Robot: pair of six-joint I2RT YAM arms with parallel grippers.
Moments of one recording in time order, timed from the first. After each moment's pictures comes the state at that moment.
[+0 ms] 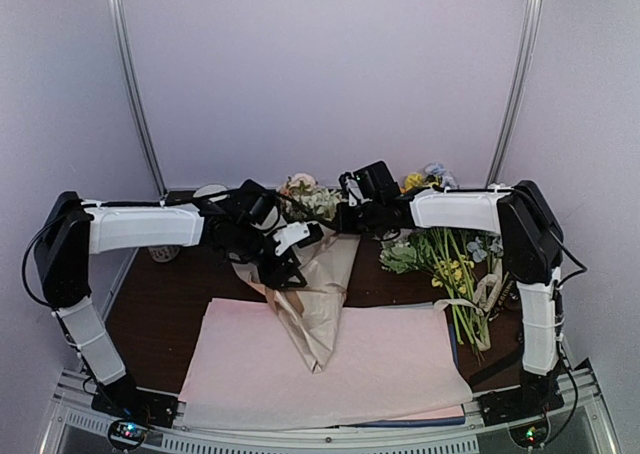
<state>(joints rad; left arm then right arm) -0.74 1.73 1.23 -0.42 0.36 0.40 0.65 2.12 1.62 -0.16 -0.12 0.46</state>
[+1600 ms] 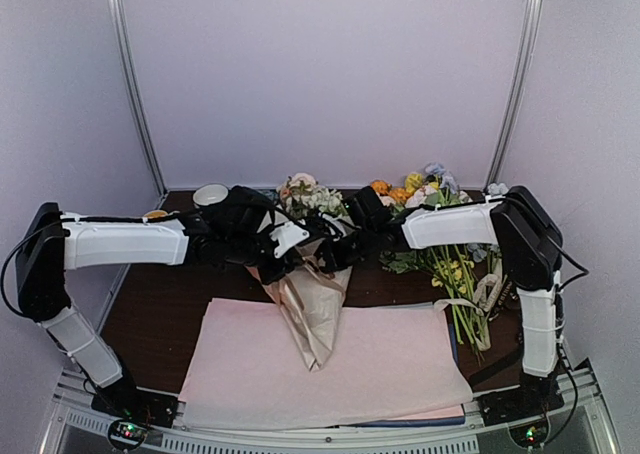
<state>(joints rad) -0.82 1.62 1.09 -0.18 0.13 0.46 0.74 2.08 1.46 -0.12 -0.52 0.34</state>
